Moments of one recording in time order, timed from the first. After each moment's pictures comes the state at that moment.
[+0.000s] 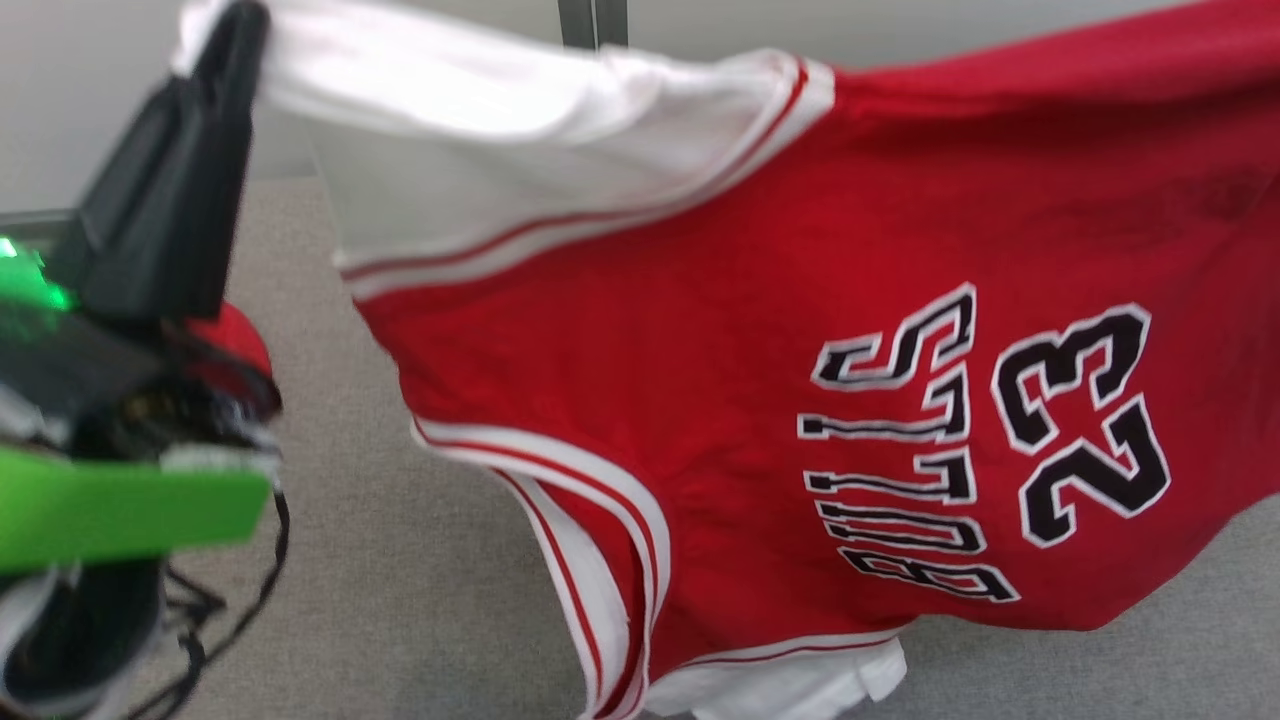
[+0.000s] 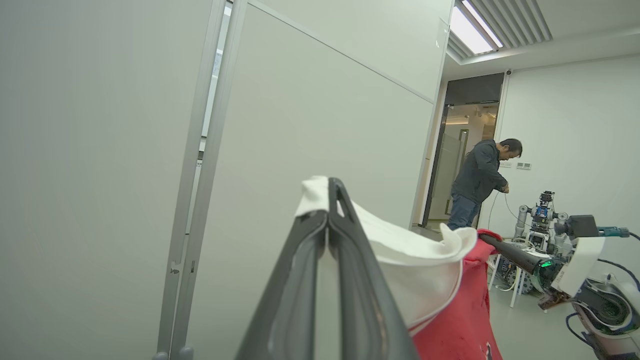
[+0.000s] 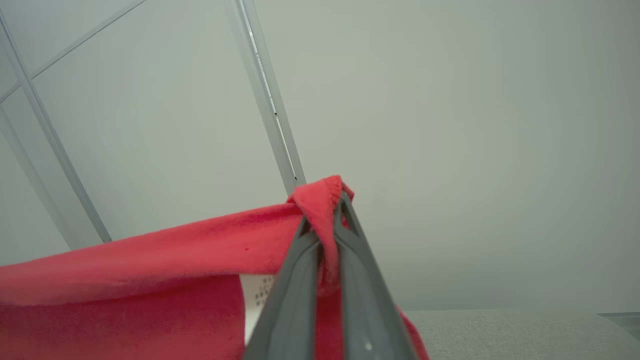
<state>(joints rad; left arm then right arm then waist) -0.49 0.52 -0.28 -0.71 -0.98 0.25 0.18 -0.44 -0.41 -0.36 -0.38 0.83 0.13 0.59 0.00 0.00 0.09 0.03</state>
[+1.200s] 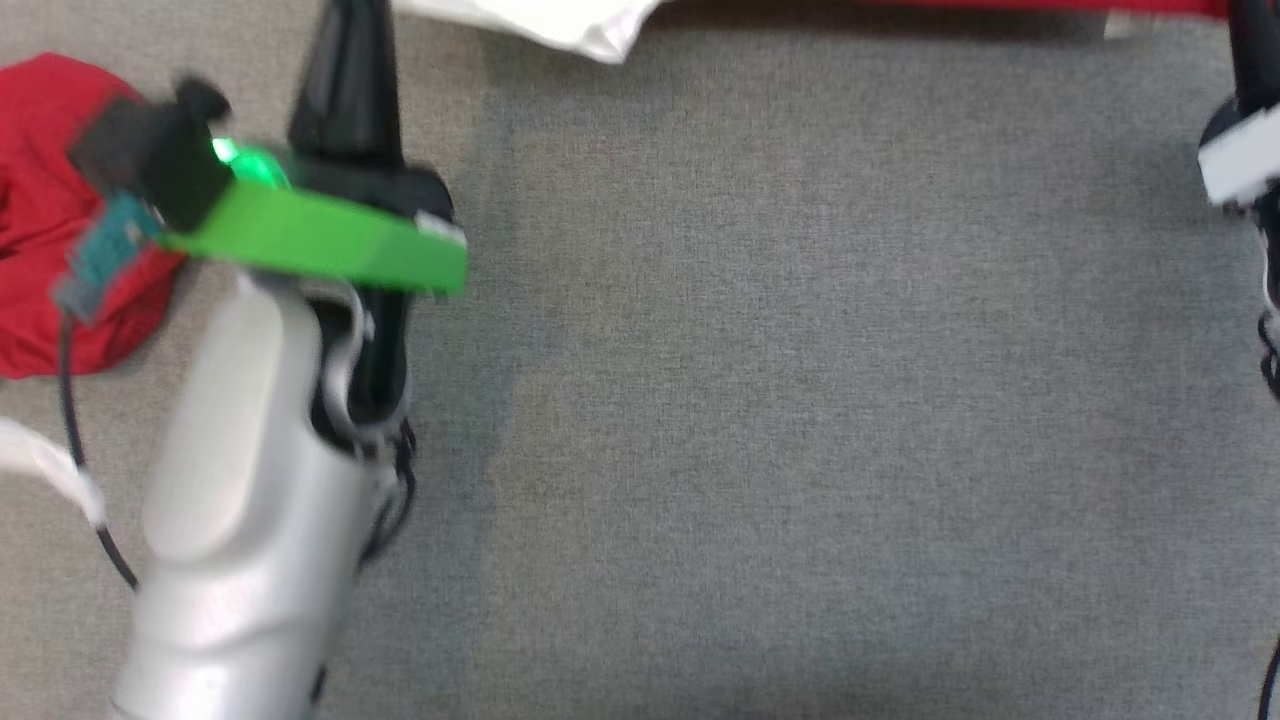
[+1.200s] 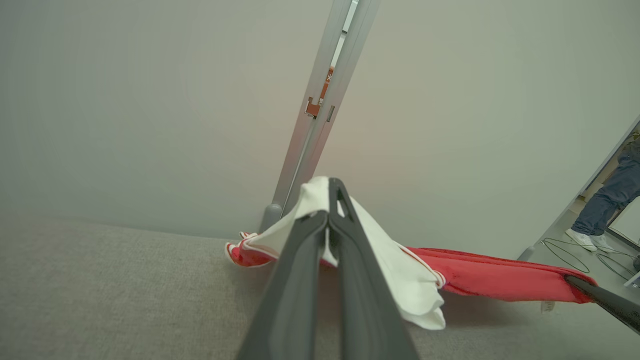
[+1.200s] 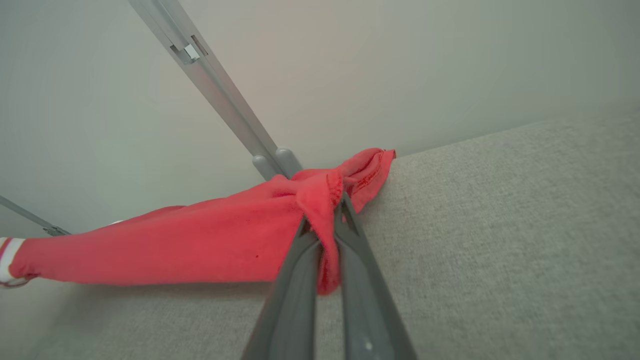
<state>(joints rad) -0.78 0.14 -0.33 0.30 -0.67 -0.08 -0.26 -0.80 -0.44 0.10 0.46 0.78 0.13 0.02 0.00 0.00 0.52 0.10</state>
